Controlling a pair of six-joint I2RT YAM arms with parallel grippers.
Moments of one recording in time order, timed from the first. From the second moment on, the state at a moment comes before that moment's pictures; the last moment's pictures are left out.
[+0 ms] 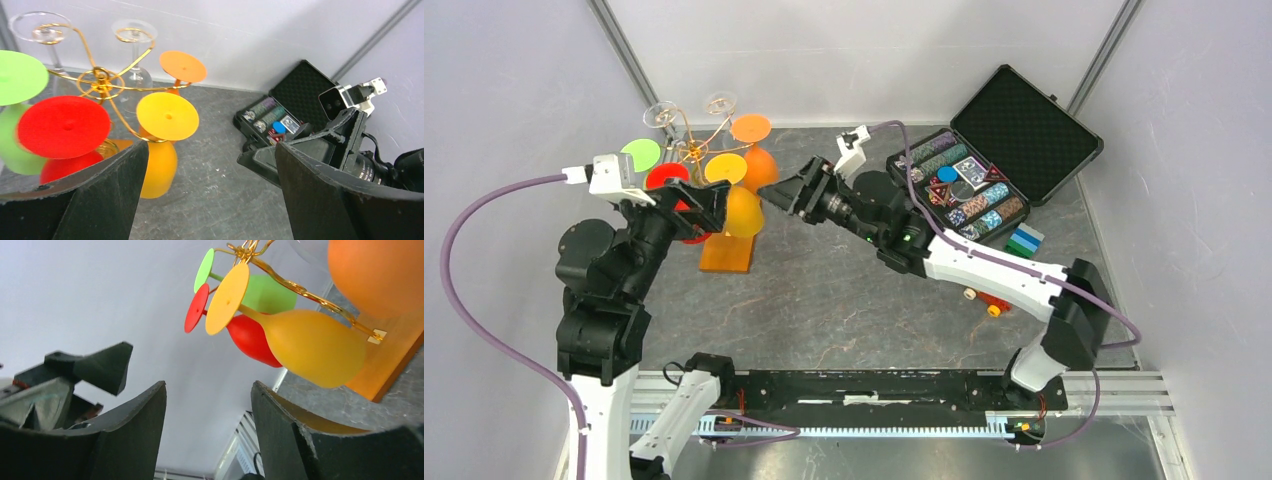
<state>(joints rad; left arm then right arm) -0.14 0.69 1.33 -0.63 0.08 -0.34 1.00 1.57 1.33 0.29 0.03 1.04</state>
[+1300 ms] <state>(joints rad) -0.14 0.64 1.31 -0.62 -0.08 -0.34 0.98 1.96 1.79 0.16 0.12 1.25</state>
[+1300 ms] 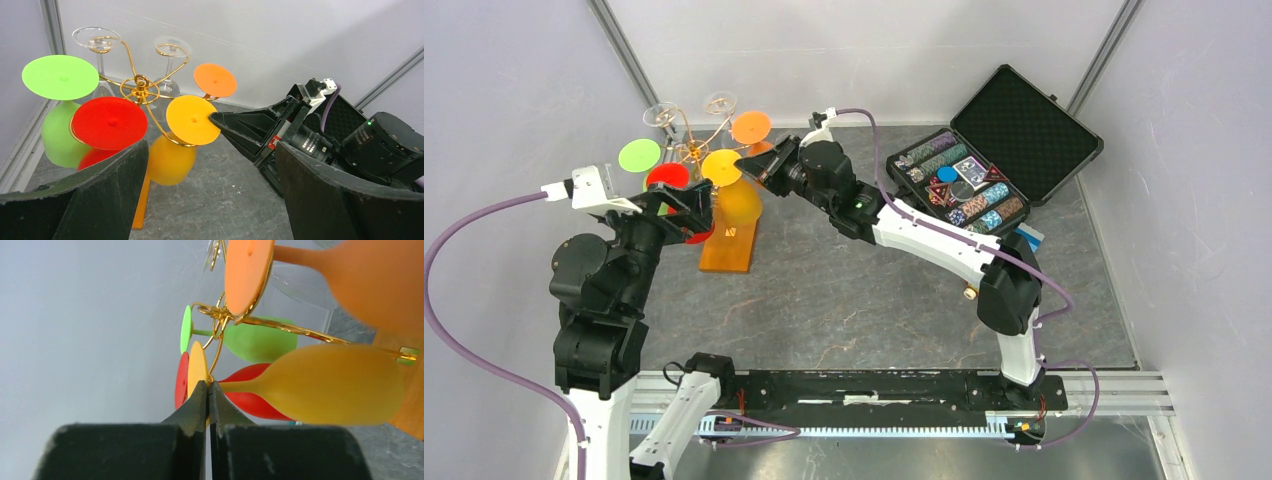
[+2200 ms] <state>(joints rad) -0.14 0.64 1.31 -0.62 -0.13 -0.34 1.03 1.91 1.77 0.11 0.12 1.27</state>
